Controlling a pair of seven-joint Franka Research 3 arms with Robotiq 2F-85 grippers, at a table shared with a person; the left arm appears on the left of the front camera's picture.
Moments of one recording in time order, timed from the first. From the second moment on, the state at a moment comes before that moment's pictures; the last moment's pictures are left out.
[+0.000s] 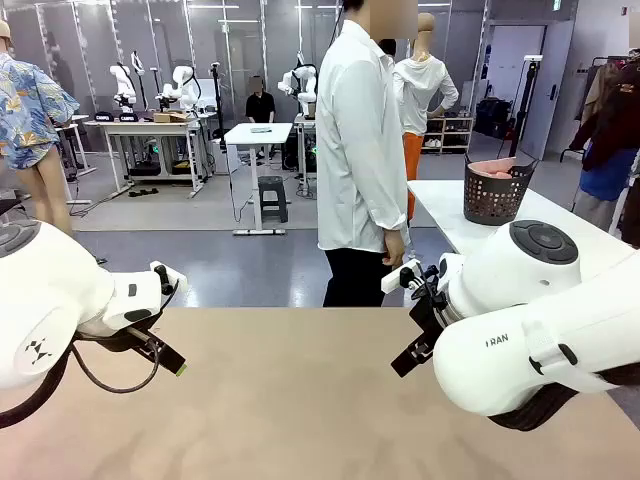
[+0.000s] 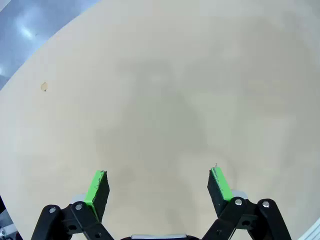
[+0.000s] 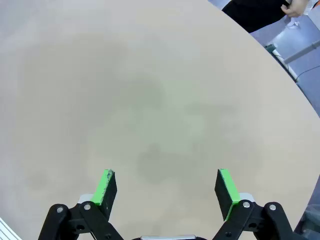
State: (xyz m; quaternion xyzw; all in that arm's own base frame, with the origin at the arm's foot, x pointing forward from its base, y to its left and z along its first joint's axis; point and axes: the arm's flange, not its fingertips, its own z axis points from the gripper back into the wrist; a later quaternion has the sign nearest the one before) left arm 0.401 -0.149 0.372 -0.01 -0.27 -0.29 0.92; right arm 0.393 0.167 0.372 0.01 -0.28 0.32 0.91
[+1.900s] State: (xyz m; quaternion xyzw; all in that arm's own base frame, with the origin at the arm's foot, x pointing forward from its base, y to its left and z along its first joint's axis) left arm 0.352 0.035 0.595 -0.49 -0.25 -0.11 0.83; right arm 0.371 -0.033 0.543 0.46 -0.21 0.12 0.85
